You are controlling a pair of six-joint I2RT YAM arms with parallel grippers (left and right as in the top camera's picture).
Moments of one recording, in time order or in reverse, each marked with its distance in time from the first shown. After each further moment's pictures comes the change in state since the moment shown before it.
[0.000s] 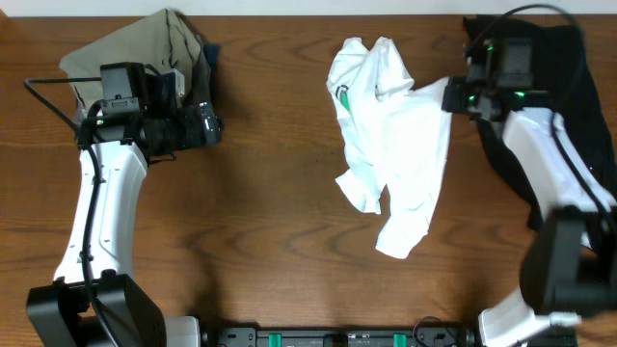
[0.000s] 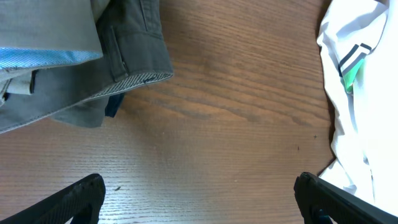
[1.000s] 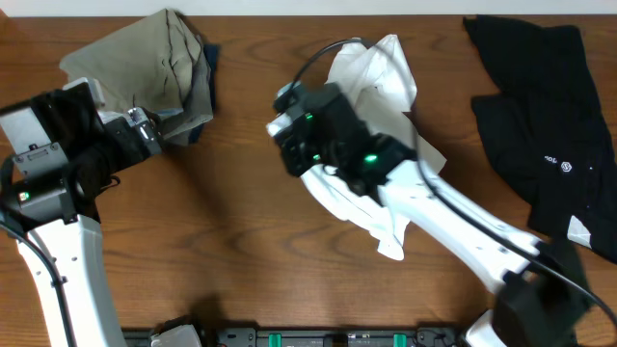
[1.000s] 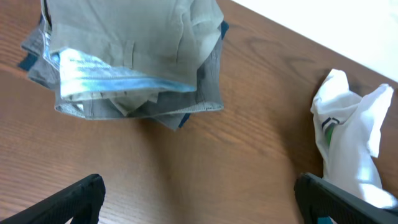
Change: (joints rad) left arm 0.235 -0.328 0.024 -0.118 -0.004 -0.030; right arm 0.759 -0.036 0.000 0.138 -0.050 0.068
